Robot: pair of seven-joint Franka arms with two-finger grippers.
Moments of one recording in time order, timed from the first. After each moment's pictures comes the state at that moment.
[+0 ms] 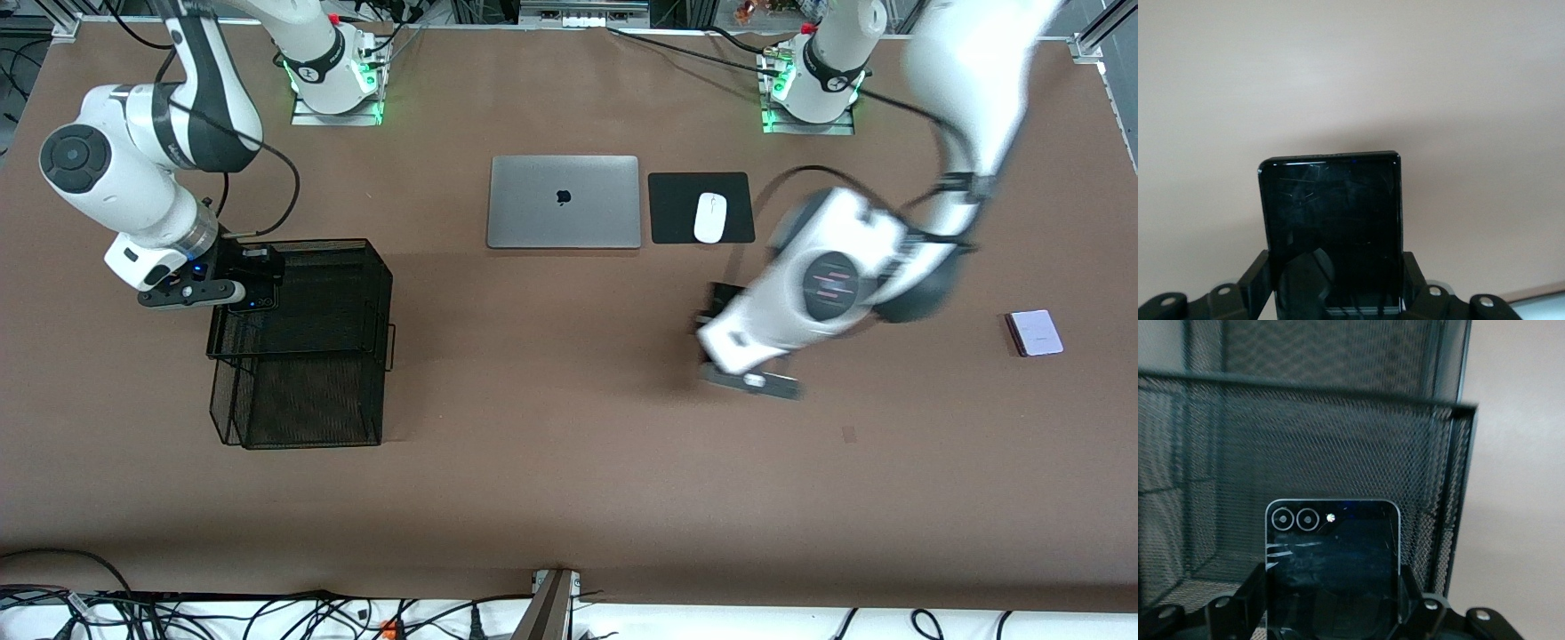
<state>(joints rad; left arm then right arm) -0.04 0.69 -0.59 -1.44 0.25 1.97 -0.49 0.47 0.08 -0.45 -2.24 0.03 2.31 -0.14</state>
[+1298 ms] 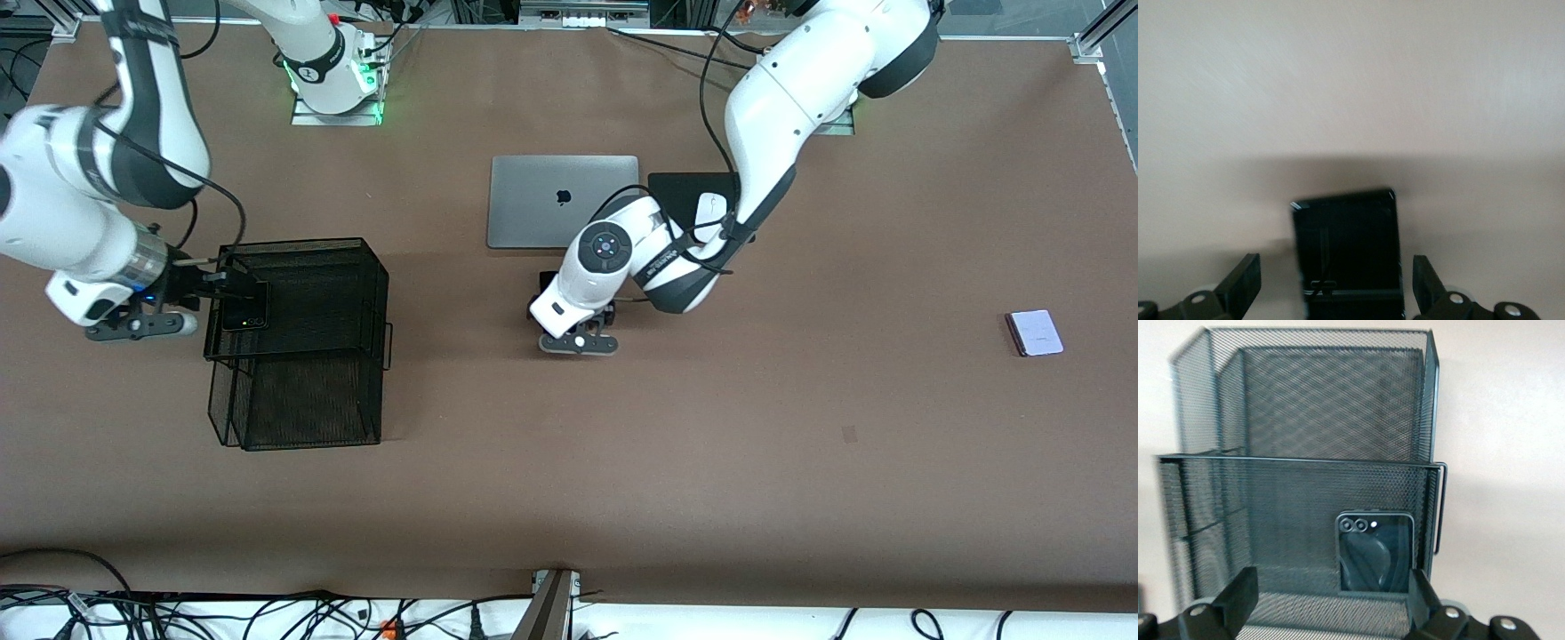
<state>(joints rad) -0.36 0.92 -0.47 -1.36 0.29 2.29 -0.85 0.43 0.20 -0.46 -1.85 0.15 1.97 -0.17</state>
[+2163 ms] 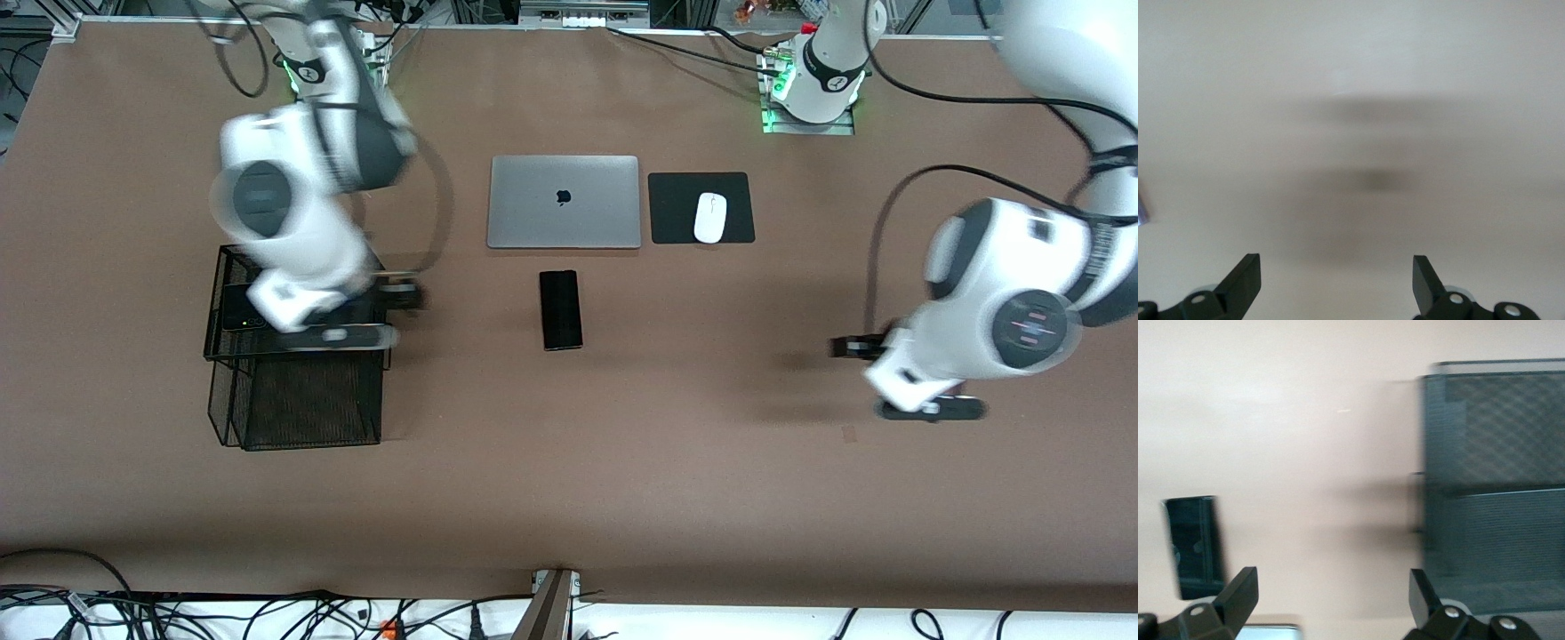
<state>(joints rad) 0.31 0.58 -0.46 -1.41 0.30 1.65 -0.24 0.88 0.49 -0.43 -1.52 0.16 1.94 0.42</state>
